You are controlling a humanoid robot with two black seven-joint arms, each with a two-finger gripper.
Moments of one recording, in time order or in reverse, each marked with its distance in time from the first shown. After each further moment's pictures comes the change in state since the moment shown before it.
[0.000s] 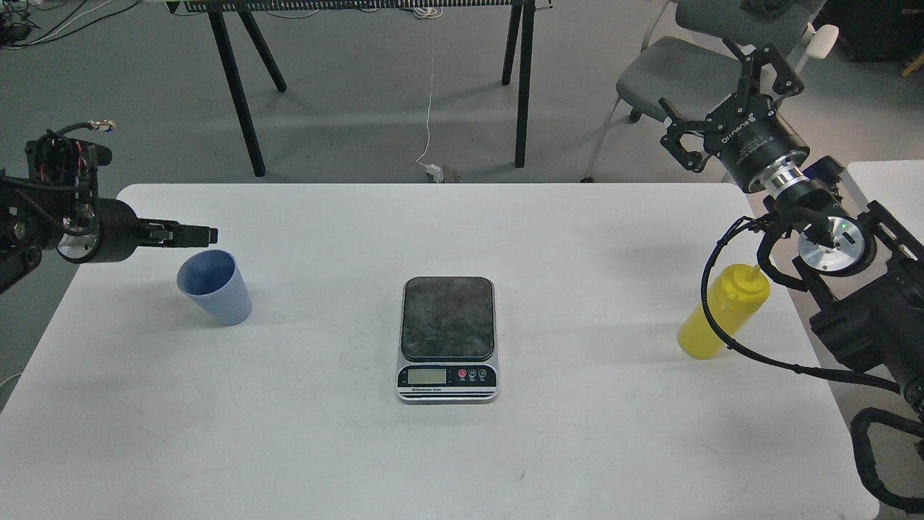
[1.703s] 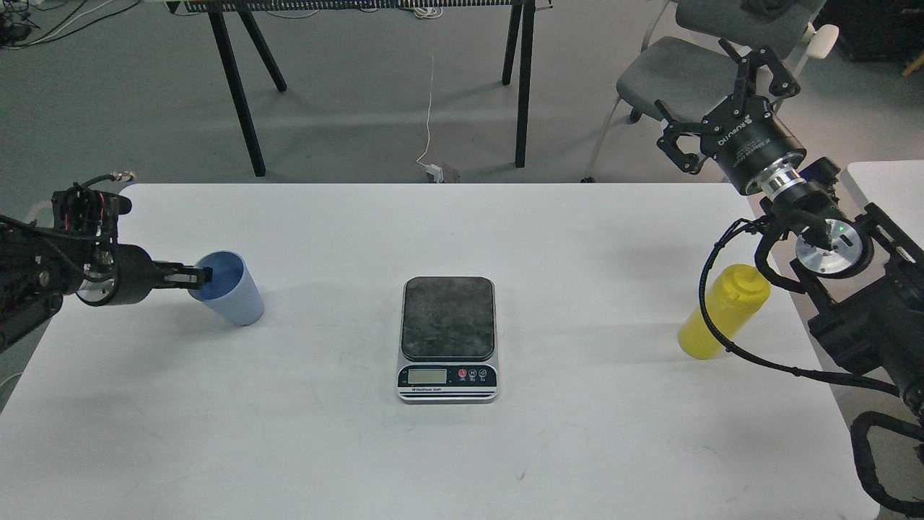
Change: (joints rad) left arm 0.041 -0.010 0.000 -0.086 0.010 0.012 0.000; right arm -0.011 0.000 -0.001 0.021 0.000 0.000 0.000
